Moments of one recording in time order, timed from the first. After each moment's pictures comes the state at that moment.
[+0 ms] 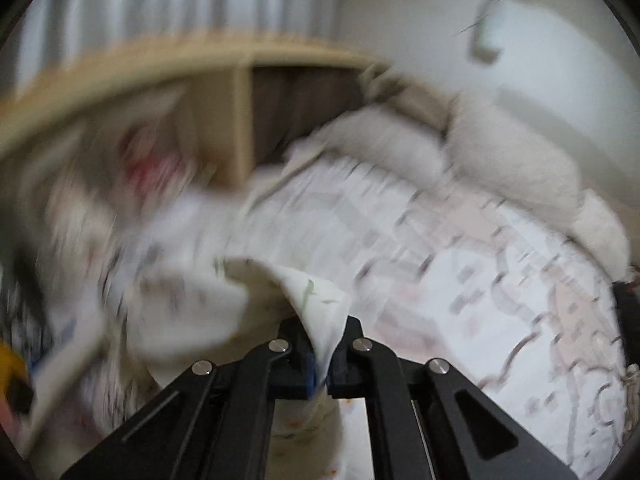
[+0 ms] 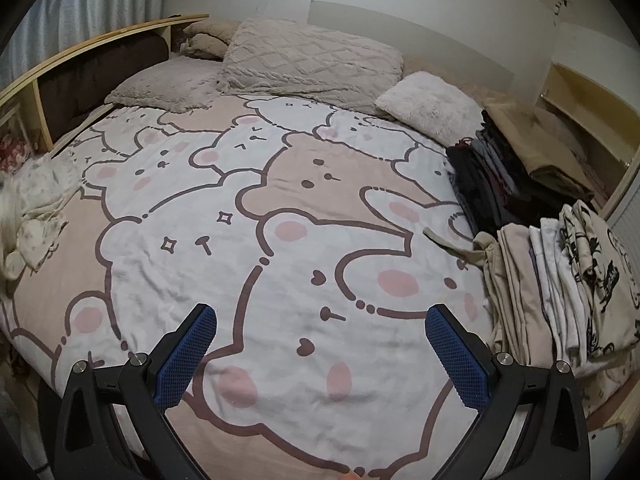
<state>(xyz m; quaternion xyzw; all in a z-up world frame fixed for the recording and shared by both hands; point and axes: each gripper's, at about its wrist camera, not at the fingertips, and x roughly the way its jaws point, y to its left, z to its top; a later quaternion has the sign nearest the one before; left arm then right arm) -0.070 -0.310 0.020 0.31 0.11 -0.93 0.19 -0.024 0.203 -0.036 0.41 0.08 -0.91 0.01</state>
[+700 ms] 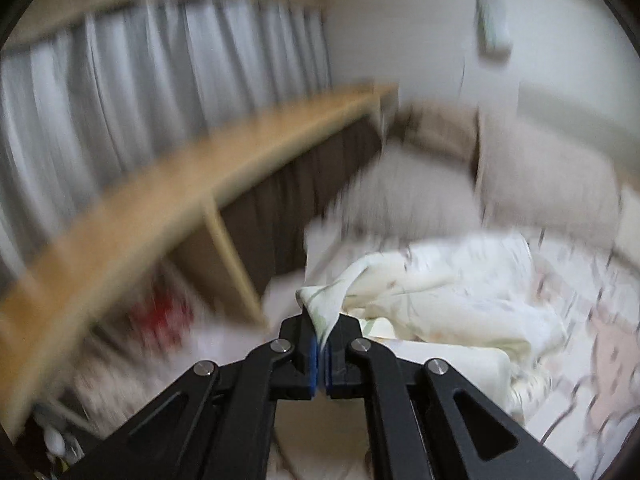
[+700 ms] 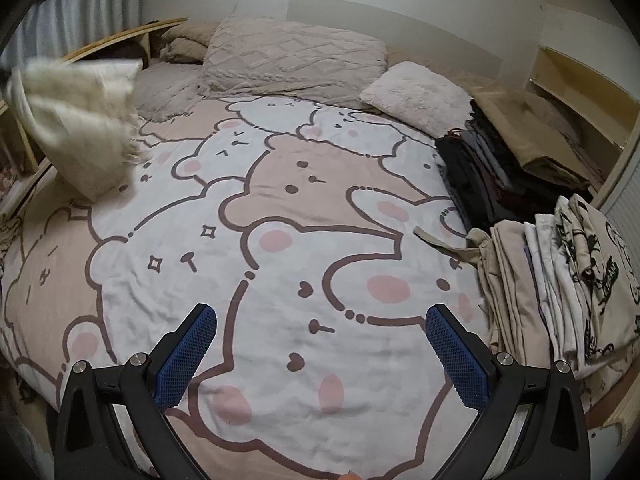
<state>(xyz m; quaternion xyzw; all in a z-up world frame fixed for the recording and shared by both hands) -0.199 -0.379 0.072 0.34 0.02 -0.91 0.25 -0.044 0.209 -0.030 0.42 0.07 -0.90 -0.01</state>
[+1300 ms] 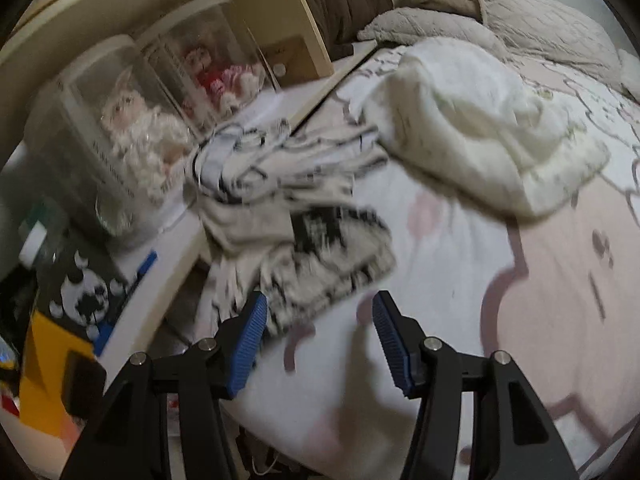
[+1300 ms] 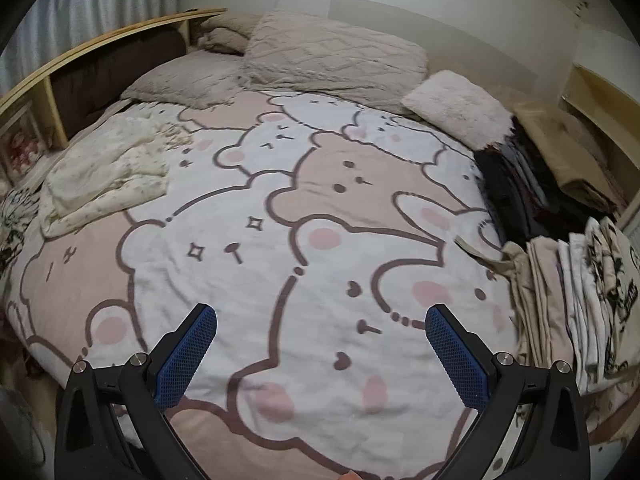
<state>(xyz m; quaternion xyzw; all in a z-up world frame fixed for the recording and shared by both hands) 0.035 -0.387 -0.139 0.44 -0.05 -0.85 0.28 -0.040 0.164 -0.035 0.42 0.09 -0.90 0.04</state>
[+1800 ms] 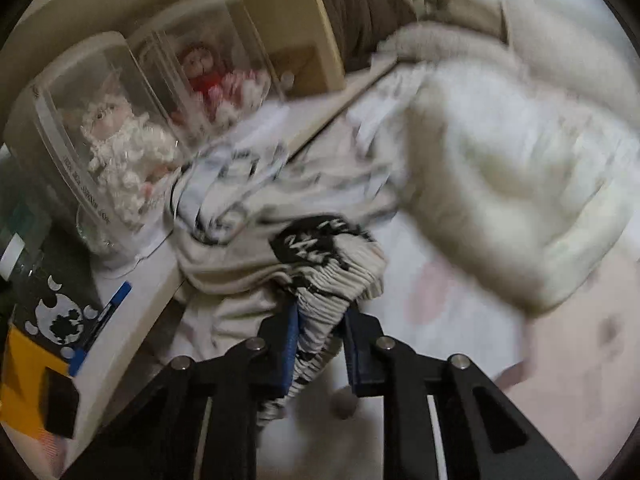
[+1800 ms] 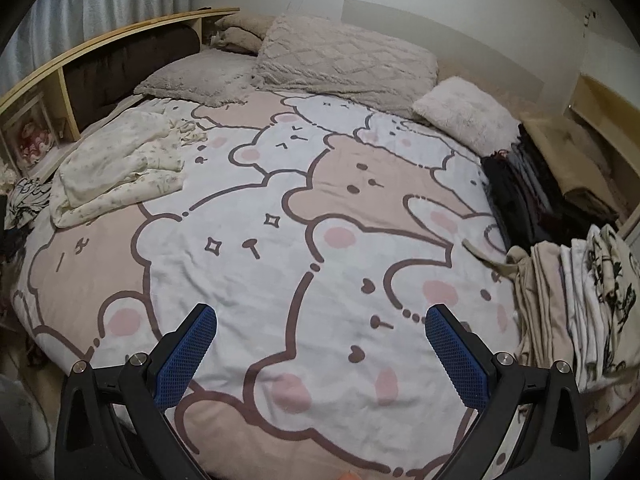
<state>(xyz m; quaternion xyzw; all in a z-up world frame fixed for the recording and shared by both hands) -0.002 -0.401 -0.120 0.40 0.01 -0.87 0.29 -0.026 0.155 -0.030 0.42 0.09 -0.90 0.05</state>
